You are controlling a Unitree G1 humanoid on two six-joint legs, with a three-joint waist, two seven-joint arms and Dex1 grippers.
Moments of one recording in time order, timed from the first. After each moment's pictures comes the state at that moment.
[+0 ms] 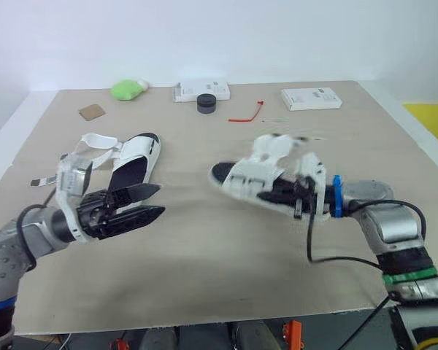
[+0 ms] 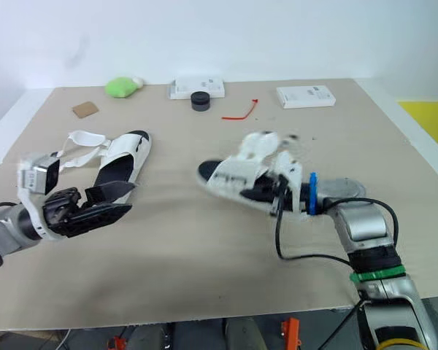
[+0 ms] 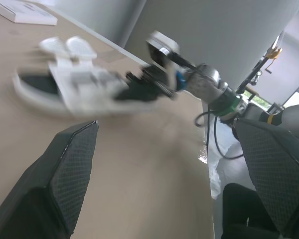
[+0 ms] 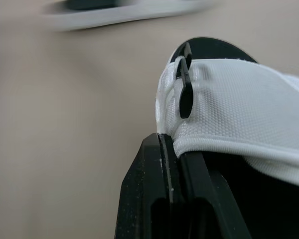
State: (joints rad) left arm -0.17 0.78 0.37 -0.34 -1.21 0.86 -0.97; right arm -0.50 -0.74 0.15 -0.04 0.38 0.42 1.27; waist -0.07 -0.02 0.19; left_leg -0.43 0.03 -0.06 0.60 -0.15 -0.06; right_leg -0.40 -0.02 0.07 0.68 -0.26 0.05
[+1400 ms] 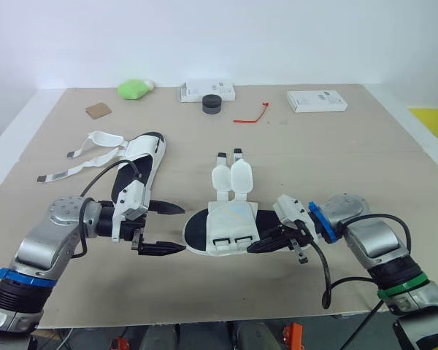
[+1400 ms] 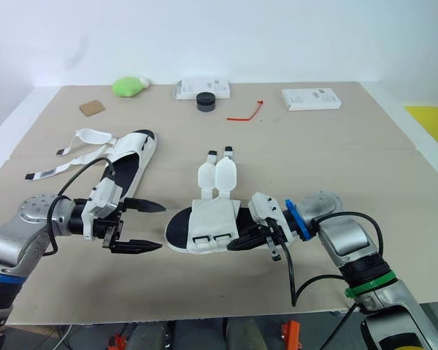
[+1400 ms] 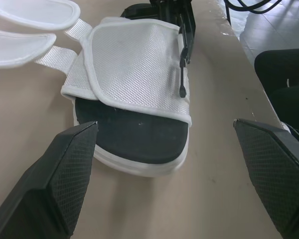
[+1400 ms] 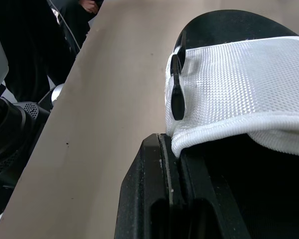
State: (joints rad) left arm -0.35 0.76 -0.08 -0.15 -0.52 0.37 -1.32; right arm -0.51 -0.73 0.29 0.06 0.35 0.28 1.50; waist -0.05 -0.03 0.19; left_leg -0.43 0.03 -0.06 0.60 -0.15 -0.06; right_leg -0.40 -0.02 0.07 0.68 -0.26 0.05
